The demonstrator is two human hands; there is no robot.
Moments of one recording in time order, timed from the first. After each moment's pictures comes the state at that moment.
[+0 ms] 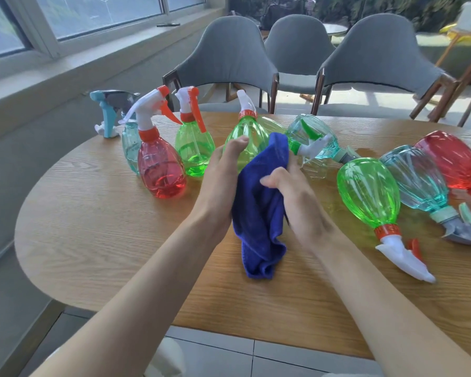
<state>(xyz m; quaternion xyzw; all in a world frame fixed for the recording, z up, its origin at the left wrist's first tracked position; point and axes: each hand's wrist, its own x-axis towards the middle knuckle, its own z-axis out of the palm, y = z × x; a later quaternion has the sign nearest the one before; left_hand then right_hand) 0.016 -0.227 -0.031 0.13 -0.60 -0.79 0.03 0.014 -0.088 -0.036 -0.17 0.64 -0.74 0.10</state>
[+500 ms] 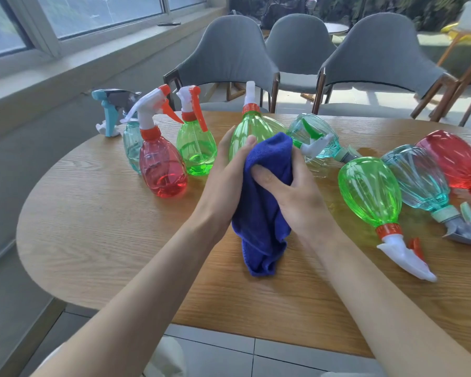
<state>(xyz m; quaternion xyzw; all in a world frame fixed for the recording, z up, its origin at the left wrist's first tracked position) 0.029 -0.222 -0.022 0.05 -0.66 -0.74 0.10 0.013 -0.094 -0.035 -0.15 0.63 -0.76 0.03</state>
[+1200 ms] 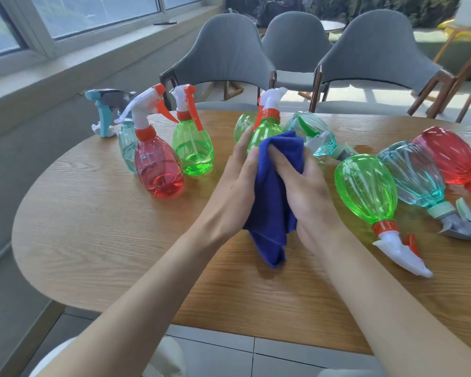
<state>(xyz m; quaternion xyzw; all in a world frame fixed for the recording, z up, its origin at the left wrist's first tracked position) 0.039 -0.216 -0.028 -0.06 -0.78 -0.62 0.10 0.014 -0.090 -0.029 -0.05 0.56 -0.82 0.03</state>
